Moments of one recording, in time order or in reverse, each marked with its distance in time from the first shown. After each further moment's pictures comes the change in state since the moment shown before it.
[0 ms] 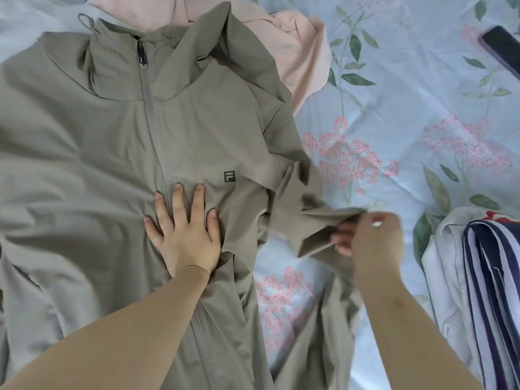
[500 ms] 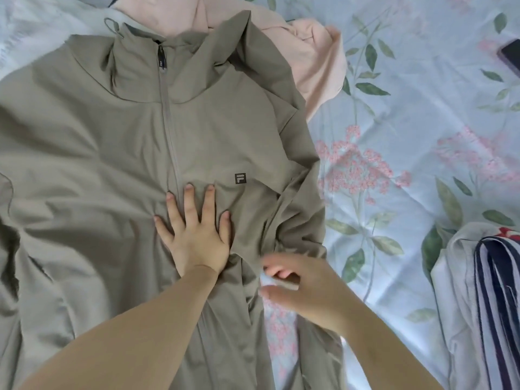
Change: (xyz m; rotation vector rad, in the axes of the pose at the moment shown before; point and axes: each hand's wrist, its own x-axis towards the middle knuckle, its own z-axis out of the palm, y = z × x) left_hand 0.001 0.002 -0.005 0.038 -0.135 -0.058; right_hand -0.057 0.010 0.006 -0.631 -1.048 -0.441
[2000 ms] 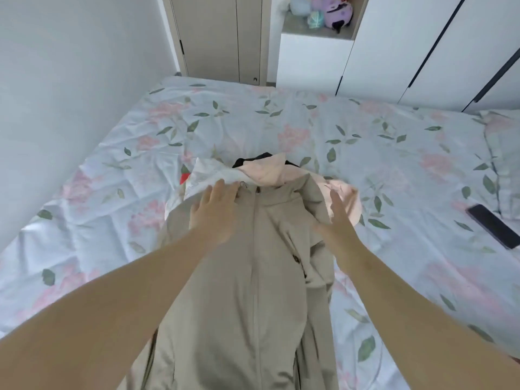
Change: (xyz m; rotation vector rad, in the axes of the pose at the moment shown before) left_hand 0.087 -0.038 -0.280 -0.052 -0.052 0.126; right_hand 0.032 -0.213 -0.088 0.367 0.413 -0.223
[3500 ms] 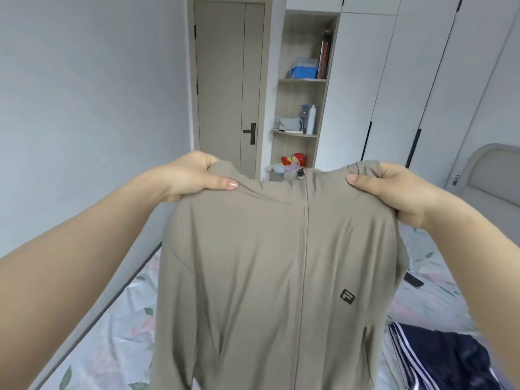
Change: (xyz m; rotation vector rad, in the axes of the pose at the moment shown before) left_hand -0.470 -0.074 -0.396 -0.810 0.001 0.462; right_hand -0.516 -0.310 -0.031 -0.016 -0.136 -0.512
